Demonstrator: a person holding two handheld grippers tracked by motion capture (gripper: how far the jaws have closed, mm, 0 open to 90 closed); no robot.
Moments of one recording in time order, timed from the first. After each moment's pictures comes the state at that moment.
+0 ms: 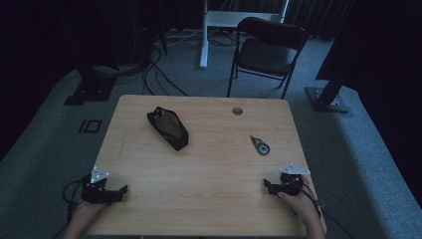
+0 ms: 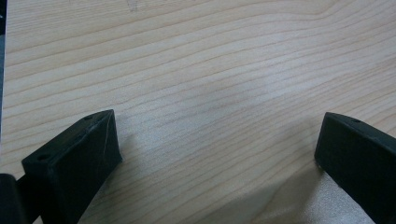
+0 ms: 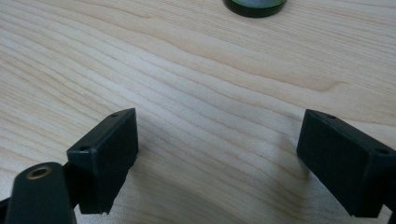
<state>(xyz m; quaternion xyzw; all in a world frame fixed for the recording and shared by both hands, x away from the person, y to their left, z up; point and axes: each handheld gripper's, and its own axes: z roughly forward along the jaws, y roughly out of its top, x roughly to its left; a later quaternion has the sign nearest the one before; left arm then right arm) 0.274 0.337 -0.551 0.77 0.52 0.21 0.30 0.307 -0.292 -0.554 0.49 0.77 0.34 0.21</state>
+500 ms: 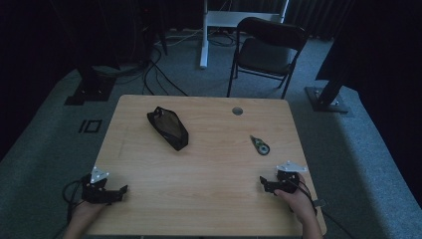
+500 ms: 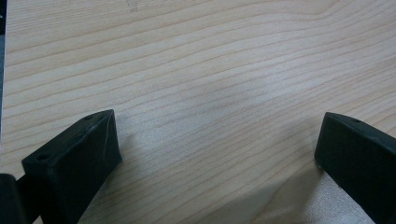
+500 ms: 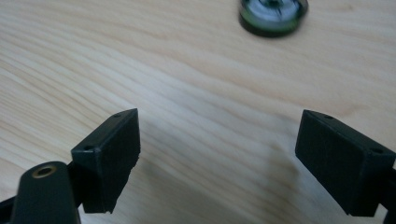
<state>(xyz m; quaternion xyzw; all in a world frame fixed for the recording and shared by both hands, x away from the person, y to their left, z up) 0.274 0.337 -0.551 0.77 0.52 0.21 0.30 0.313 -0.278 -0.545 0.49 0.77 0.35 0.21</state>
